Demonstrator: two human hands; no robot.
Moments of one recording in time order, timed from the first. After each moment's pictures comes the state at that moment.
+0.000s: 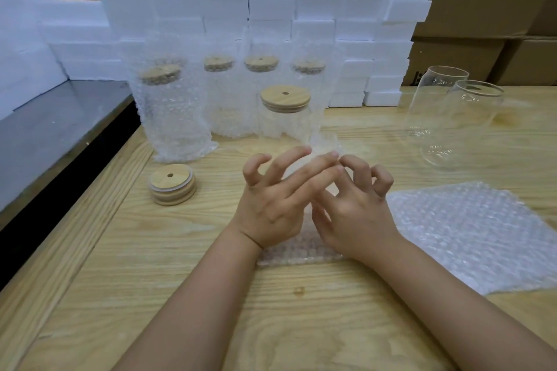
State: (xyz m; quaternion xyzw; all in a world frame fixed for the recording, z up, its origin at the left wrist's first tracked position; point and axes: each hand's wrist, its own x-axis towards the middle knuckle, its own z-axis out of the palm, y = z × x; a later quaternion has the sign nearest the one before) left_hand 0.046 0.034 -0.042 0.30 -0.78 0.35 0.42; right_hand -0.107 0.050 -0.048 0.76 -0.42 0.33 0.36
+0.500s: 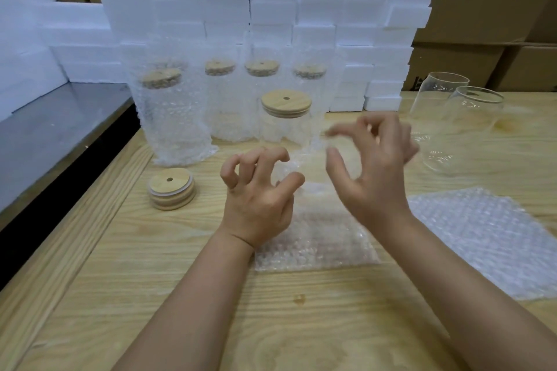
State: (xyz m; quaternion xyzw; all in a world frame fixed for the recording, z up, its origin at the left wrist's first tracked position) left_hand 0.056 0.028 -0.044 0.41 -0.71 0.36 0.44; right_hand -0.100 0.045 0.005 0.70 -0.48 0.52 0.10
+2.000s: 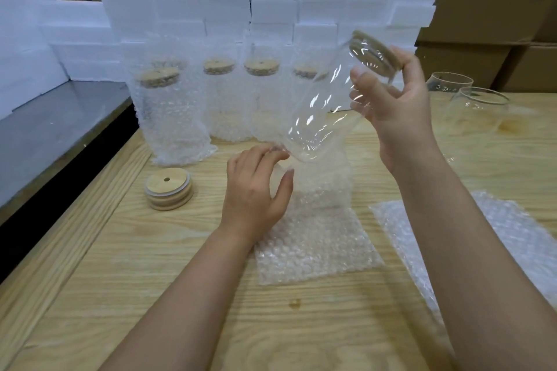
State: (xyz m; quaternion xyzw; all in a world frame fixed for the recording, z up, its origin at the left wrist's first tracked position) left_hand 0.053 0.020 -0.051 0.46 -0.72 0.10 0.51; right_hand -0.119 0.004 0.064 0.53 -0.38 0.67 -0.36
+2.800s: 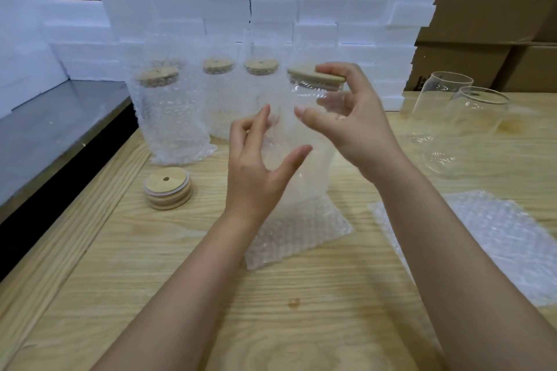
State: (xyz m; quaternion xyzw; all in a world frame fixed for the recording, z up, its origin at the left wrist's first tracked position) left_hand 0.041 0.022 -0.019 0.43 -0.63 -0.04 0.64; right_hand -0.097 0.007 0.049 0.66 -0.42 0.54 -0.30
